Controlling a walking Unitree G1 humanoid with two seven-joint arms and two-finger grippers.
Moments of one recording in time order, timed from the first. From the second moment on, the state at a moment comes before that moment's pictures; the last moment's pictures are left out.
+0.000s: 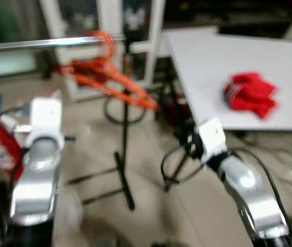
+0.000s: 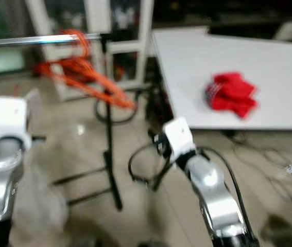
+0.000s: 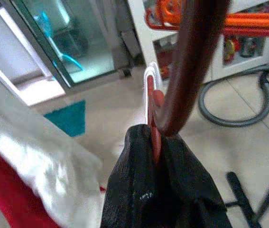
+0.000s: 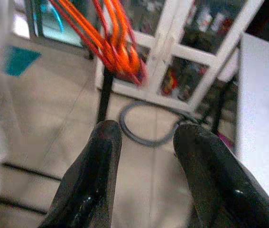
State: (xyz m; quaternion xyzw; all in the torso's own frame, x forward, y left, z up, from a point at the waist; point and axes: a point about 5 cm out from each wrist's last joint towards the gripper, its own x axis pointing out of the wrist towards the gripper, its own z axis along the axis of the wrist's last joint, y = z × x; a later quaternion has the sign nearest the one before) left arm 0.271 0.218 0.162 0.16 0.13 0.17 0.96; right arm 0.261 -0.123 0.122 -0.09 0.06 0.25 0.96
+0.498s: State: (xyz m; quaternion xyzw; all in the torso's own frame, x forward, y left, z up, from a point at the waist) left arm 0.275 0.182 0.166 0.14 0.08 0.08 0.98; right arm 0.252 -0.119 0.126 -0.06 0.02 0.26 0.96
